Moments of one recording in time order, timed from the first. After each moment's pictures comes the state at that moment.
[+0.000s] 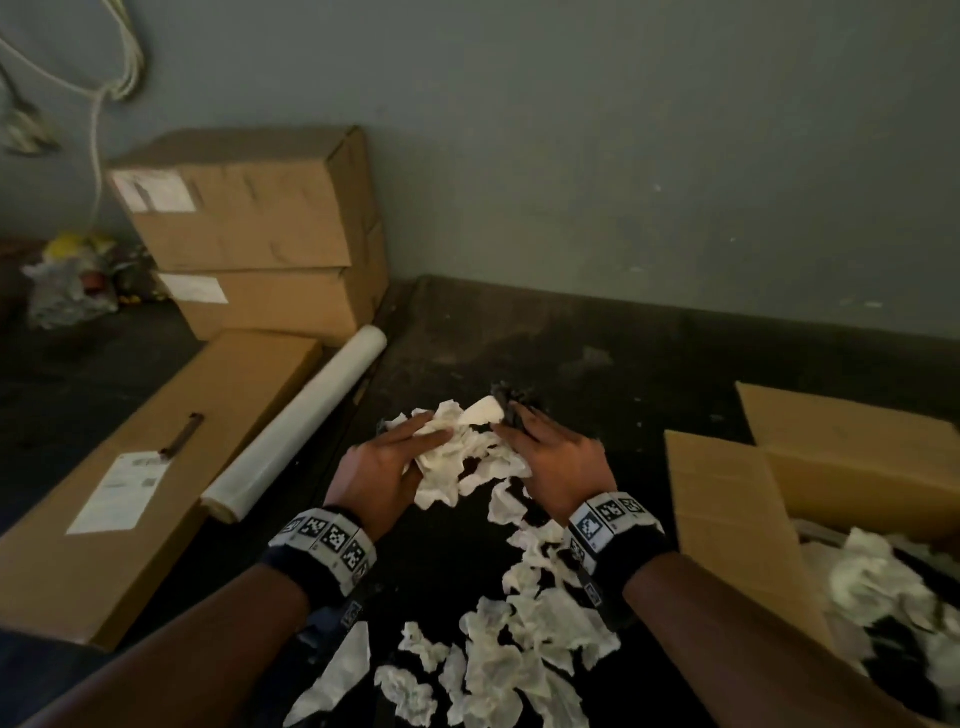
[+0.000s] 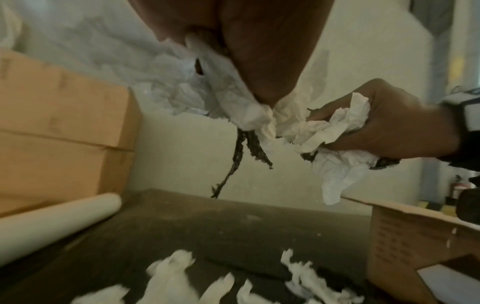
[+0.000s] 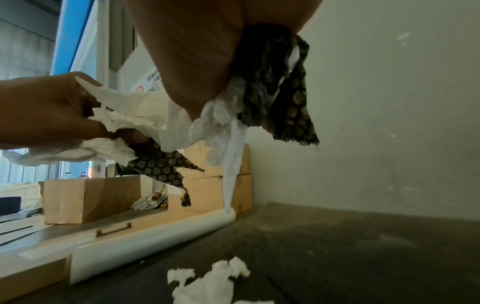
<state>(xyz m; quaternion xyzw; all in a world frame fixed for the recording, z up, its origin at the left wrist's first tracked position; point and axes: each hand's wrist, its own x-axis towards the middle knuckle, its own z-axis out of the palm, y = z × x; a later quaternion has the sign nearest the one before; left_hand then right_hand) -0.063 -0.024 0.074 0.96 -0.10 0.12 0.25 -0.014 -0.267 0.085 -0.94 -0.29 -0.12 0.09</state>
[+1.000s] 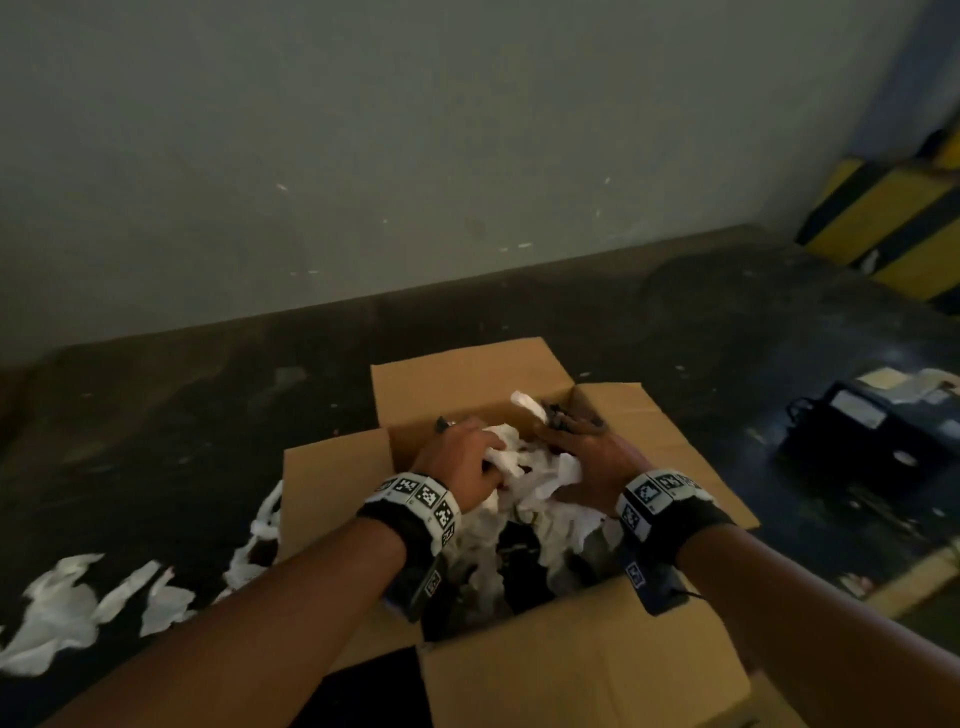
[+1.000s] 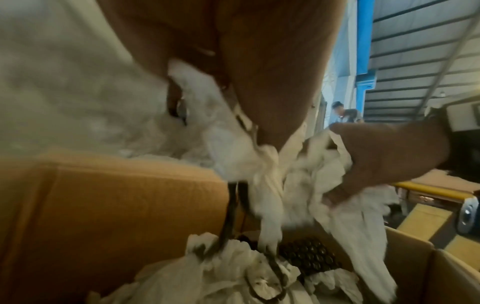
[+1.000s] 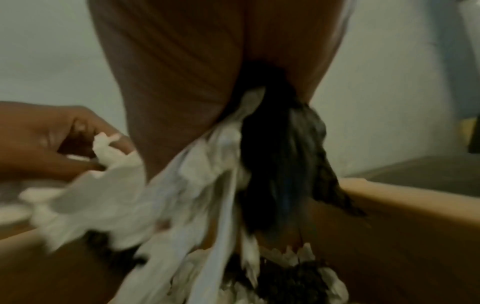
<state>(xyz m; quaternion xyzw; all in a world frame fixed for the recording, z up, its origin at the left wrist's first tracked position) -0.002 -0.566 0.083 0.91 -0.36 -0.06 0.20 -0.083 -0.770 0.095 -0.99 0.03 0.10 0.09</state>
